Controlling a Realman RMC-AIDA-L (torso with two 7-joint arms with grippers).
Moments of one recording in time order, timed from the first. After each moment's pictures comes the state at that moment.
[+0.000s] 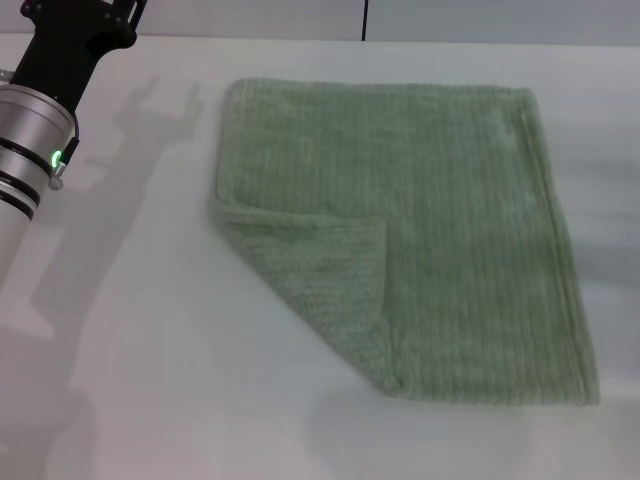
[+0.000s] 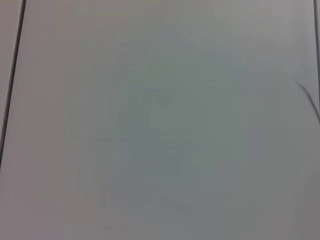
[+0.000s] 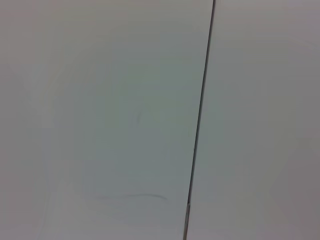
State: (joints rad) left arm -0.68 -2.08 0.94 -0.02 0.48 1.27 -0.31; right arm 0.40 2.07 -1.71 -0.30 -2.48 1.02 2.95
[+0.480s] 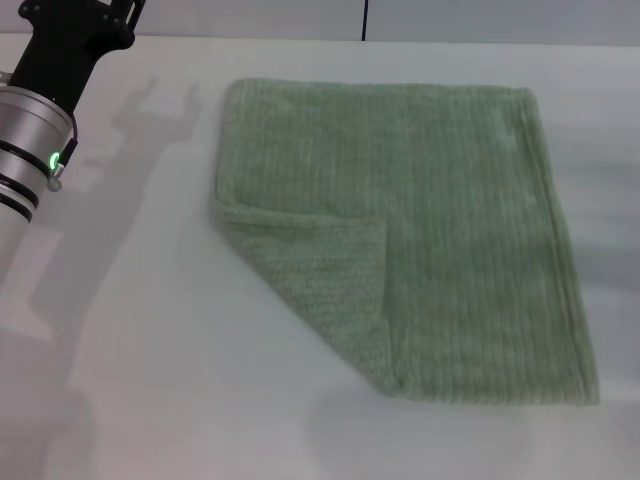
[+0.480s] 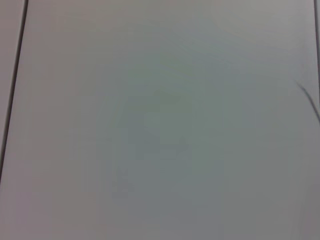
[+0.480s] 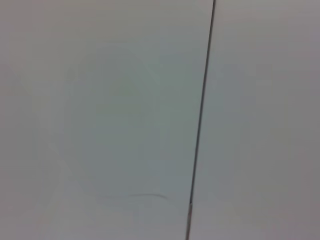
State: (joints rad) left arm -0.68 -2.08 0.94 -0.02 0.48 1.28 -0.32; right arm 0.40 2.07 -1.72 -0.30 -2.48 1.02 2.95
